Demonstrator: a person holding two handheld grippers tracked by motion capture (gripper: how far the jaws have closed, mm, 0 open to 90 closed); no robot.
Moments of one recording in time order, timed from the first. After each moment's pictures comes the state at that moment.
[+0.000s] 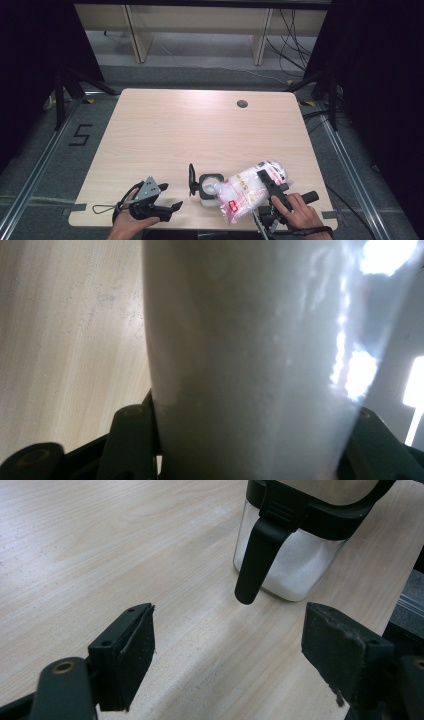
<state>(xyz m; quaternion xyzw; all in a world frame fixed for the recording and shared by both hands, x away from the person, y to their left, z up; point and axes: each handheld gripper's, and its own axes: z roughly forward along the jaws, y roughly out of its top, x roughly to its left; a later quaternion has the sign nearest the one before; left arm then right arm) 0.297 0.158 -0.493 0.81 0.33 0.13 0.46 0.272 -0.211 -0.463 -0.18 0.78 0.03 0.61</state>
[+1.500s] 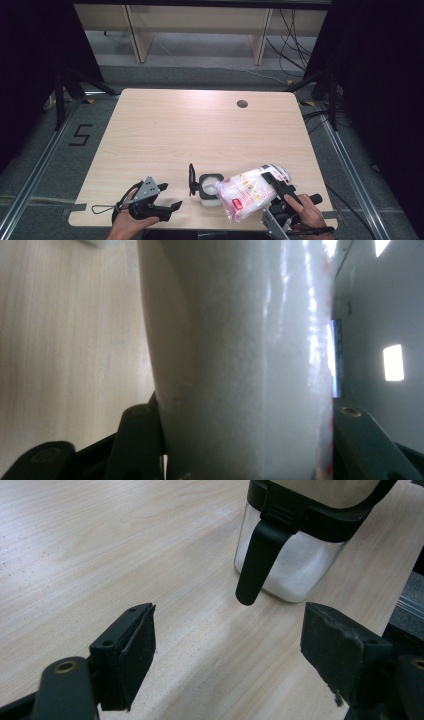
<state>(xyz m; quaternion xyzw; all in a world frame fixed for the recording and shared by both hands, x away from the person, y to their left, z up) 0.297 0.160 -0.492 0.81 0.33 0.13 0.46 0.270 -0.234 -0.455 -0.11 0.80 0.16 0.57</state>
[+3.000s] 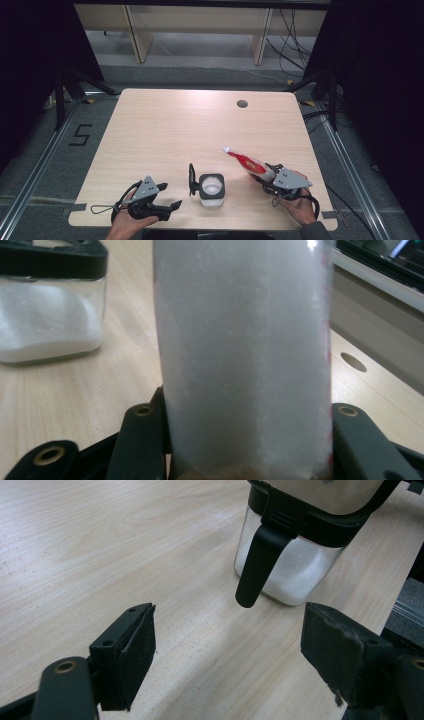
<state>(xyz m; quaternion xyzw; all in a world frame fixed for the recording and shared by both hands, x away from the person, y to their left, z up) 0.296 0.161 -0.491 0.81 0.34 0.12 0.47 0.353 -0.268 -0.498 0.17 0.80 0.48 0.31</state>
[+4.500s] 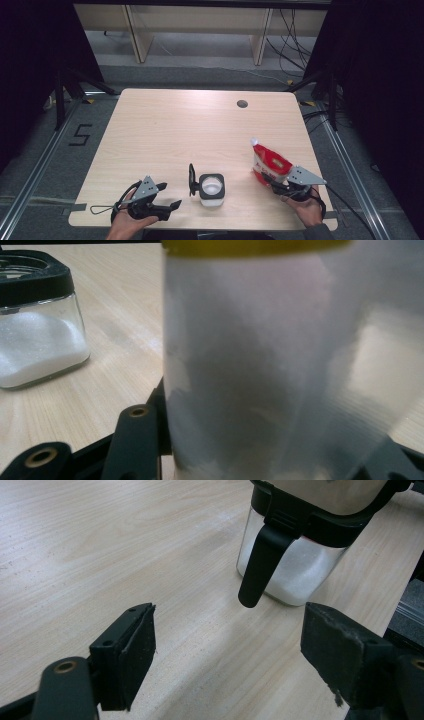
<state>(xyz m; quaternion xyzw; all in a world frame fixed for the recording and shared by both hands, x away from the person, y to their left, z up) 0.297 0.162 -0.491 0.81 0.34 0.13 0.47 0.347 -0.293 -0.498 0.28 0.77 0.50 0.27</state>
